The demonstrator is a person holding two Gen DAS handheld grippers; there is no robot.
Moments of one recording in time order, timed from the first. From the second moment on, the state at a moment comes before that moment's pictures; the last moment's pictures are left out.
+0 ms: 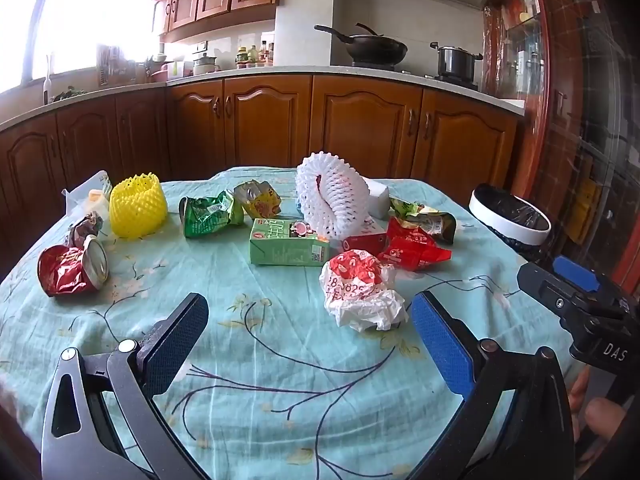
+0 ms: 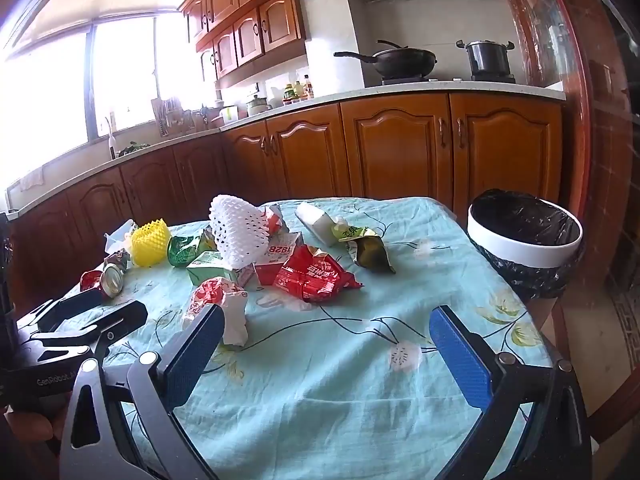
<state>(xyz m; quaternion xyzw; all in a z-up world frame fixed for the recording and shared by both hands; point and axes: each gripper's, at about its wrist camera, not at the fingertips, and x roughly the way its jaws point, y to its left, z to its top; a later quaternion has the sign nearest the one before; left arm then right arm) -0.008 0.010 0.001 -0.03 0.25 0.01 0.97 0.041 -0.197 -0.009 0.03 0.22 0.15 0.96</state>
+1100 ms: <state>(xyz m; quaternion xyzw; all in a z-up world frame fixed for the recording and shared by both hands) 0.003 0.009 -0.009 -0.04 0.27 0.00 0.96 0.050 -0.198 -0.012 0.03 0.24 0.15 0.96</state>
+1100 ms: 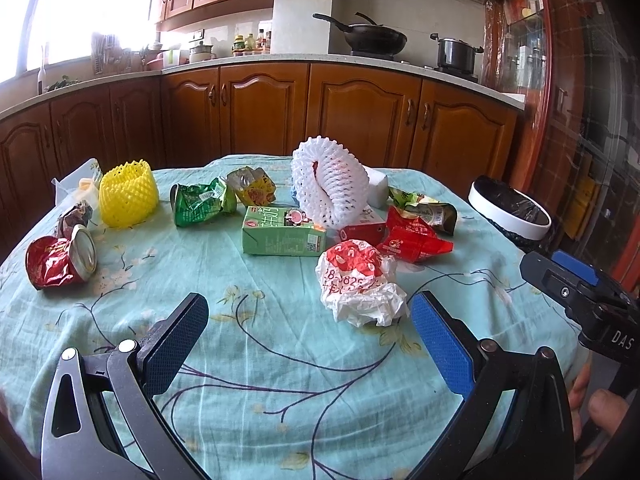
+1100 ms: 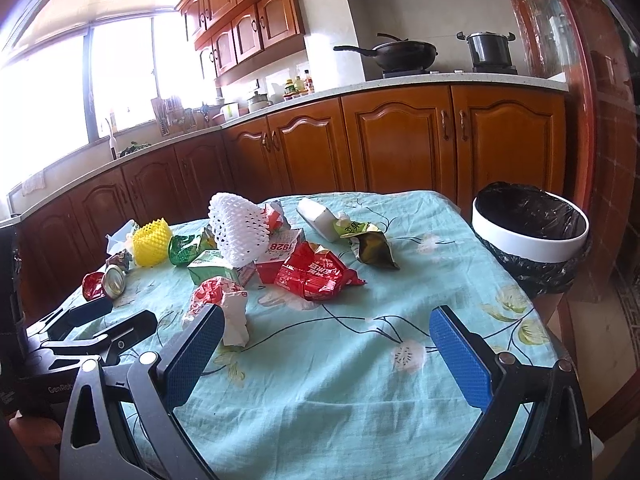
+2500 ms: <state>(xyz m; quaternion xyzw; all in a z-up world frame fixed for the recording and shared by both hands) 0.092 0.009 -0.029 -0.08 0.38 -0.11 0.91 0.172 -0.162 -0.049 0.03 0.40 0.22 0.89</state>
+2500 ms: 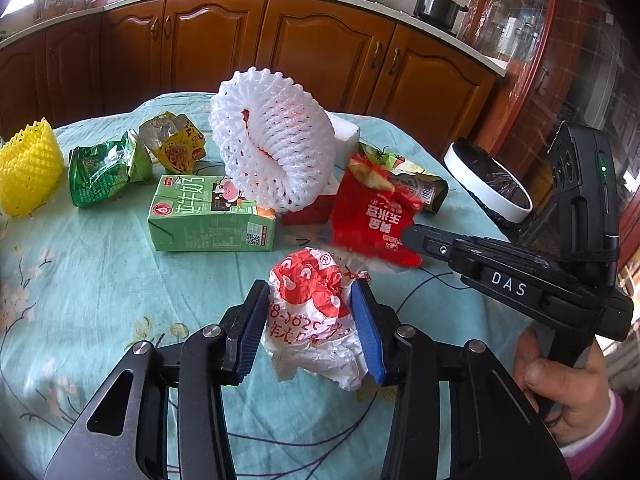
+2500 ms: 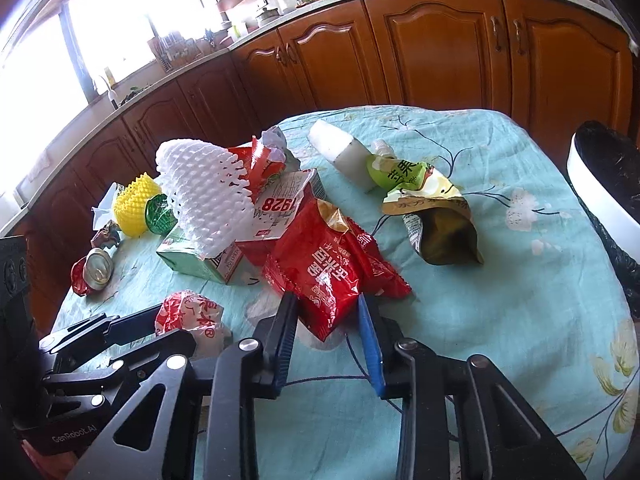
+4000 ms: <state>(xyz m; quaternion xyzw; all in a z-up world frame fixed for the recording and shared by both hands) 0.166 -0.146 0.038 -0.01 0.35 -0.26 0.90 0.131 -0.341 0.008 0.12 0.33 0.08 0.93</state>
